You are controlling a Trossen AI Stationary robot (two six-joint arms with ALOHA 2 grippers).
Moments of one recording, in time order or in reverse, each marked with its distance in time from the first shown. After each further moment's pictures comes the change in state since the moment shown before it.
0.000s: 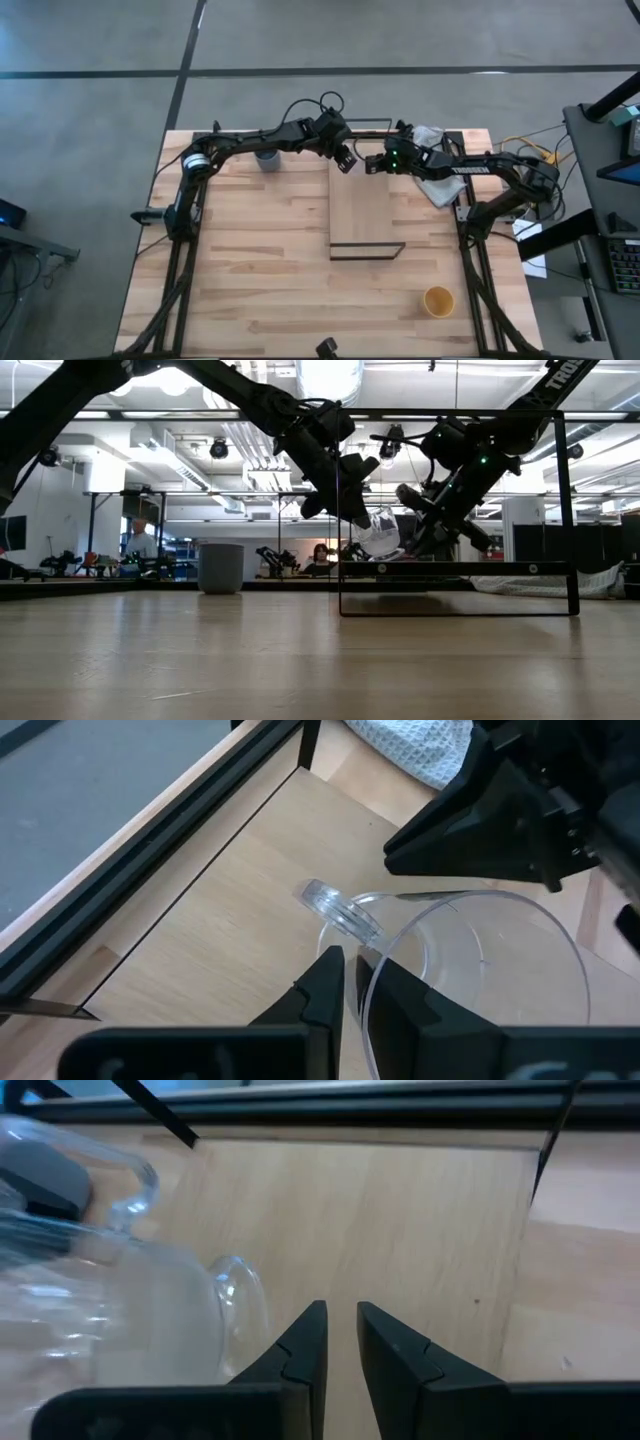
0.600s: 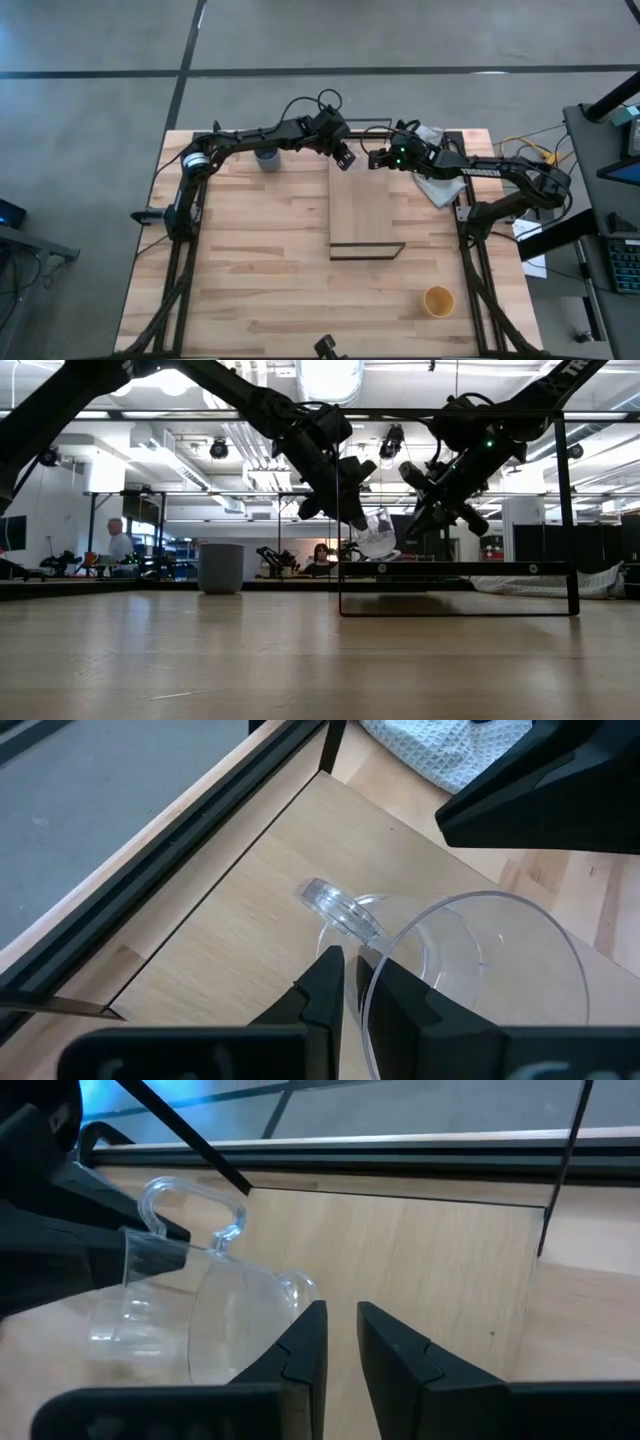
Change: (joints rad) left arm 0.017 0.002 -0.006 0.007 -0.003 0.000; right arm -0.001 -0.101 0.001 0.001 -0.002 -0.004
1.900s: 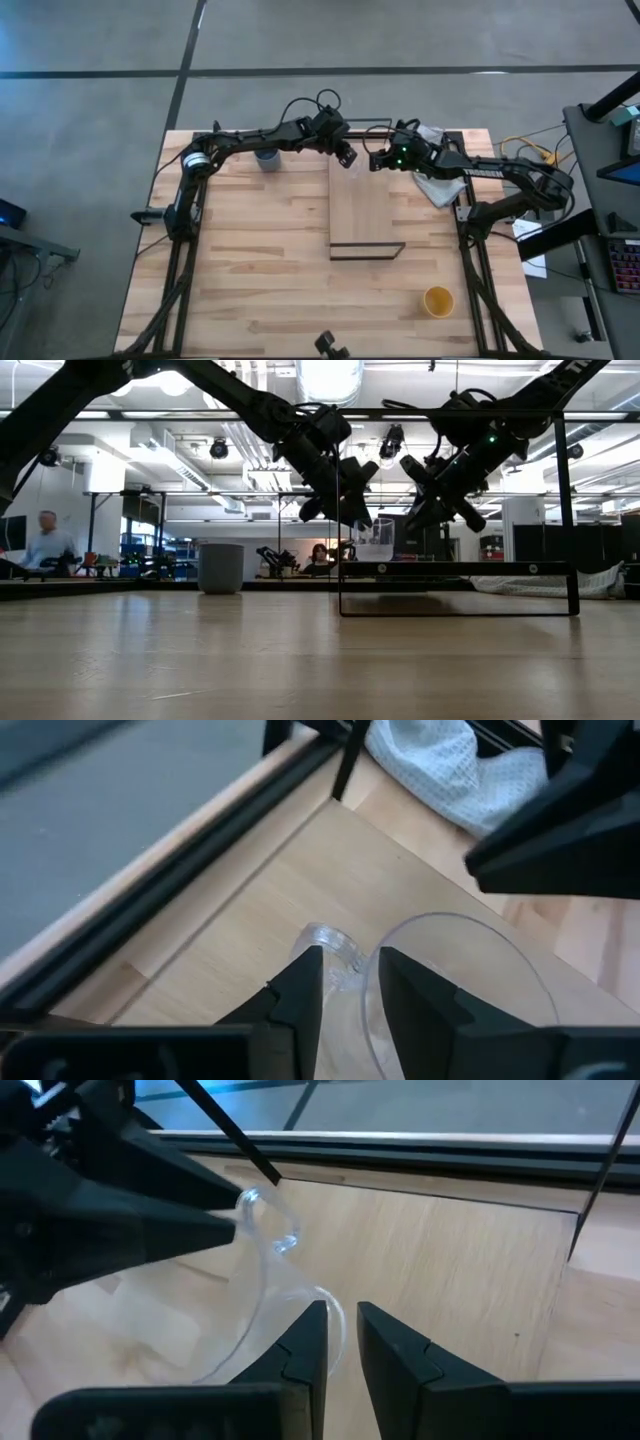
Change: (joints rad) left arm 0.005 0.000 -0.029 0.090 -0.032 -0.044; right arm 0.000 -0.025 0.000 -0.001 -0.057 -0.046
